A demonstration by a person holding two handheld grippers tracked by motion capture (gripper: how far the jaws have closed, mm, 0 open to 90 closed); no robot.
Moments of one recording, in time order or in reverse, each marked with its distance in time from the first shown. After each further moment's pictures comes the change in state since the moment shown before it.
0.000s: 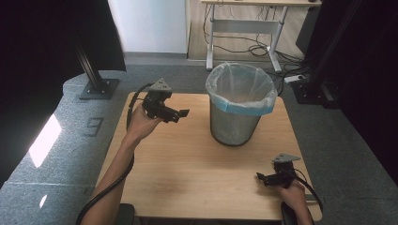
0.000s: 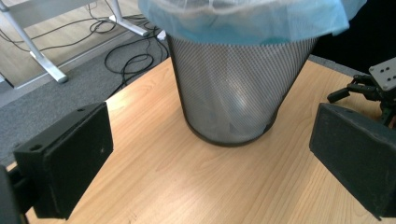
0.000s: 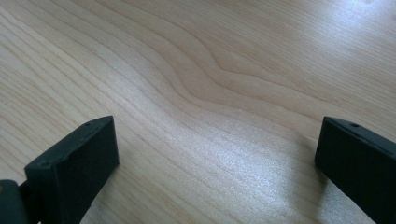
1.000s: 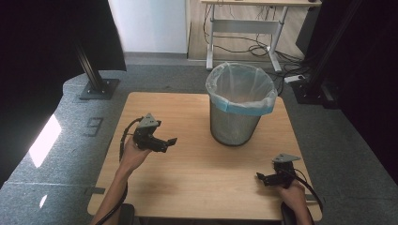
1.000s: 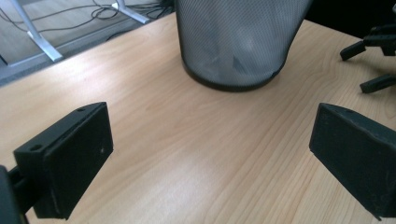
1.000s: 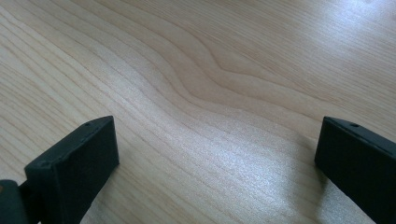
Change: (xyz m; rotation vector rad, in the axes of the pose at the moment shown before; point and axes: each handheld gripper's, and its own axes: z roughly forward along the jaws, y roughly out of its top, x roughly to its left) left arm -0.007 -0.120 0.011 -0.026 0.009 -0.059; right arm 0.000 0.000 0.000 -0.002 0.000 0.002
